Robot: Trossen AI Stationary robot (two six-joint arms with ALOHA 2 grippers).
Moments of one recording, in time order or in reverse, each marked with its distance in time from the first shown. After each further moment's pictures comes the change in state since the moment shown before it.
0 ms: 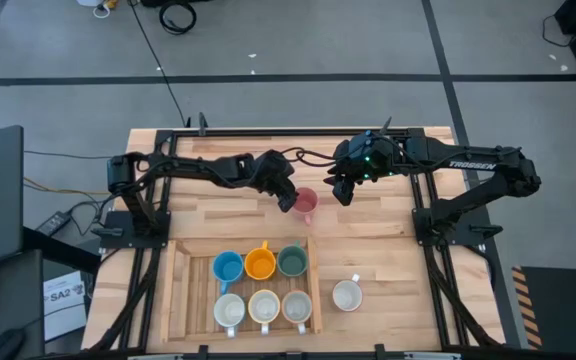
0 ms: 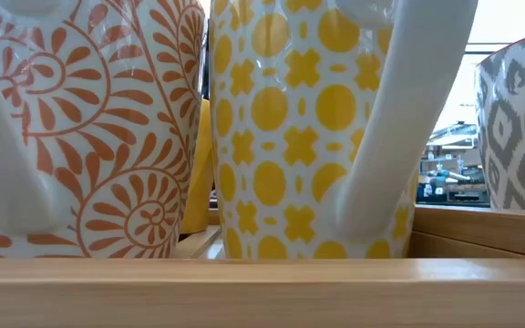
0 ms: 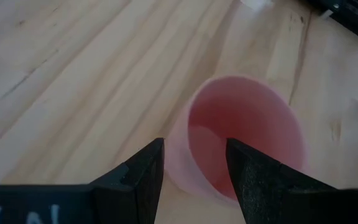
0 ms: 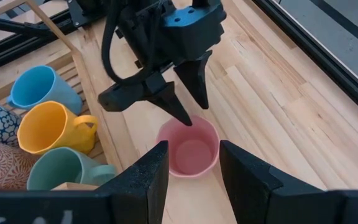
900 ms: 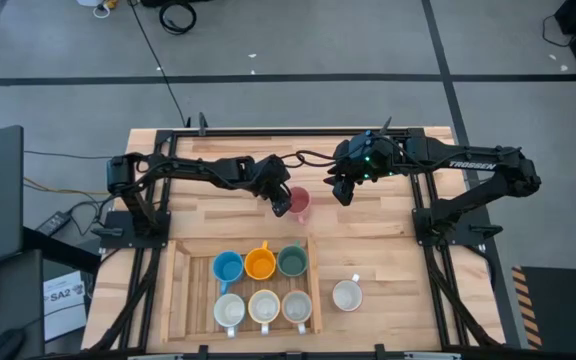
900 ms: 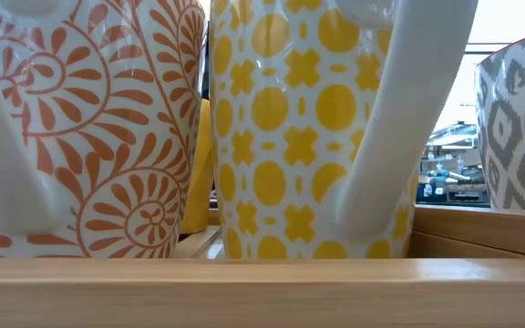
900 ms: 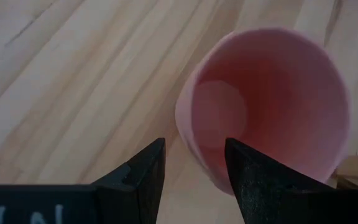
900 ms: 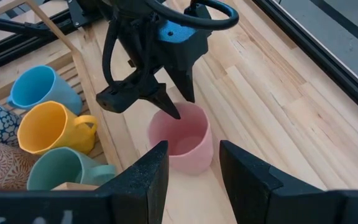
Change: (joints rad) left arm -0.012 -0.002 0.000 -0.152 -0.023 -0.001; right arm 0.000 0.000 0.000 0.000 0.000 0.000
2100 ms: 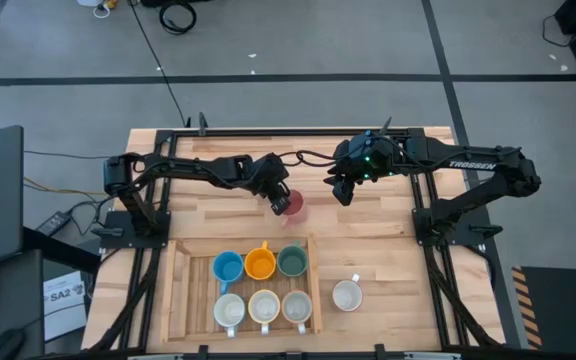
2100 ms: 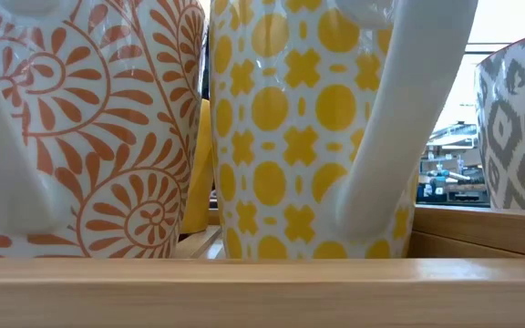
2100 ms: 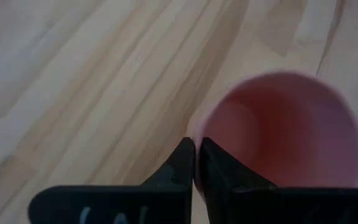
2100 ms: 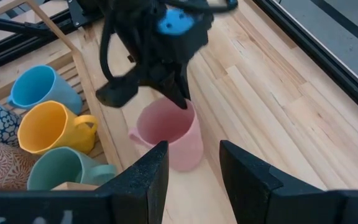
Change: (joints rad) left arm 0.002 -0.022 -0.002 -0.001 -0.017 0.001; right arm 0.000 0.000 0.000 0.000 0.000 0.000
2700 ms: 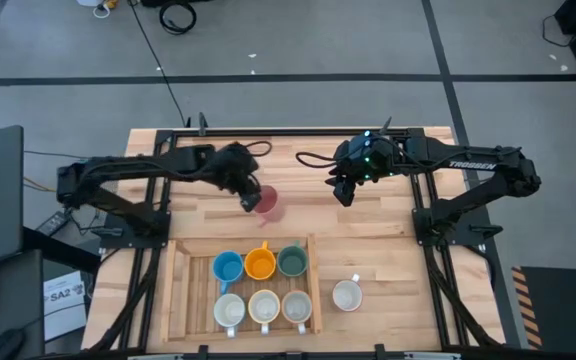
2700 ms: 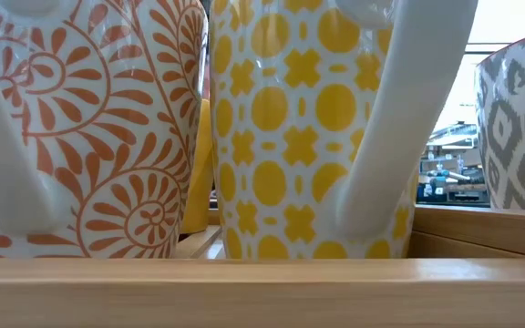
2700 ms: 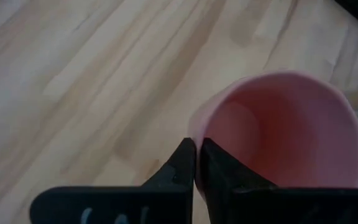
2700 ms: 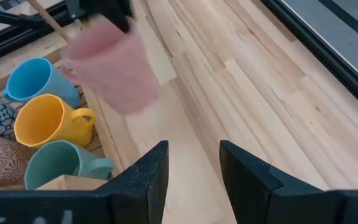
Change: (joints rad) left arm -0.016 -0.357 0.001 -0.357 0.017 -0.070; right arm 0.001 0.000 0.001 -0.025 0.000 0.000
